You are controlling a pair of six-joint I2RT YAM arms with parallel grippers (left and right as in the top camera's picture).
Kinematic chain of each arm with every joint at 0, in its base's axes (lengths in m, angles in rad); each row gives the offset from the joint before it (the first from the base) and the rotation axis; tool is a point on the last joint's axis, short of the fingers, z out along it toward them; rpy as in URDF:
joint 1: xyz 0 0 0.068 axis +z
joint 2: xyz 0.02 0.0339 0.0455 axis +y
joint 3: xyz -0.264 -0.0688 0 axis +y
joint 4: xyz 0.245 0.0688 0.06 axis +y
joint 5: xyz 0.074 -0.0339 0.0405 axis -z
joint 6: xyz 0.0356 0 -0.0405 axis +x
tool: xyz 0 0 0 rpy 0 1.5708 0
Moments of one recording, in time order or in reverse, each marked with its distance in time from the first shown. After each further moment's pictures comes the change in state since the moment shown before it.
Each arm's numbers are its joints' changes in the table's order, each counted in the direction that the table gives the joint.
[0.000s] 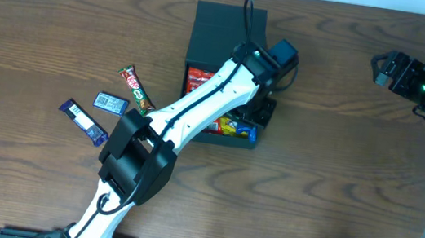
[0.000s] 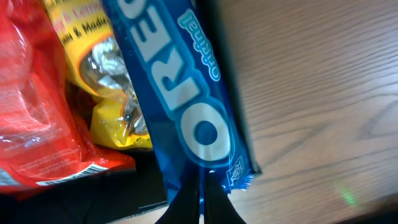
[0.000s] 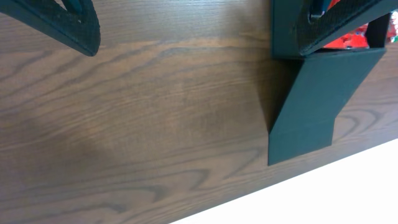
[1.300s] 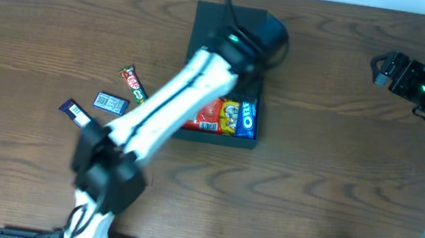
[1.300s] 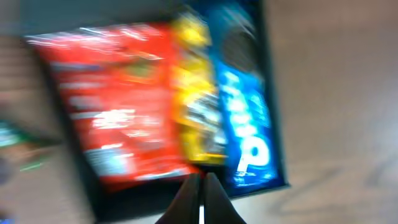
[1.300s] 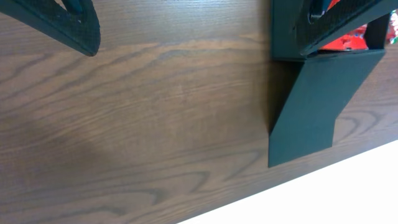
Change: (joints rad) left arm 0.076 -0.176 -0.040 0.002 -0.256 -0.076; right arm 0.000 0.000 0.000 0.008 0.000 0.000
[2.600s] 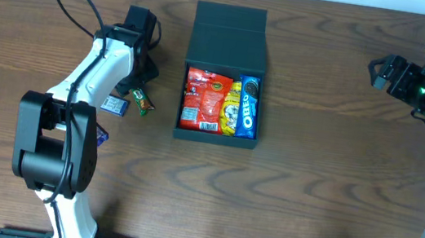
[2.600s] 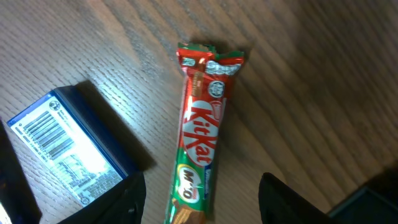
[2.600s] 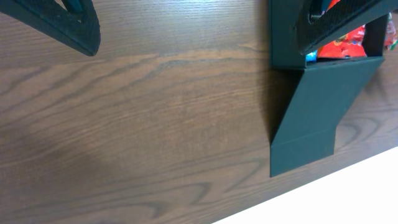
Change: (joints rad) left arm 0.516 -0.063 0.608 -0.475 -0.025 -0.398; right arm 0.000 0.000 0.000 0.042 0.000 0.000
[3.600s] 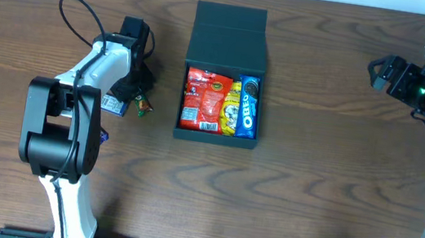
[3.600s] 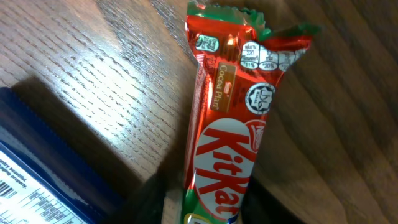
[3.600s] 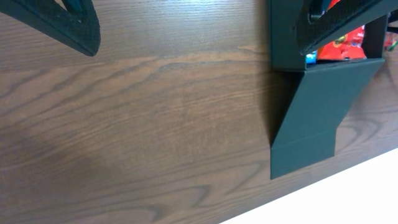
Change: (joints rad) left arm 0.047 0.104 0.035 -0.044 0.105 0.058; right arm 0.000 0.000 0.000 0.007 0.000 0.000
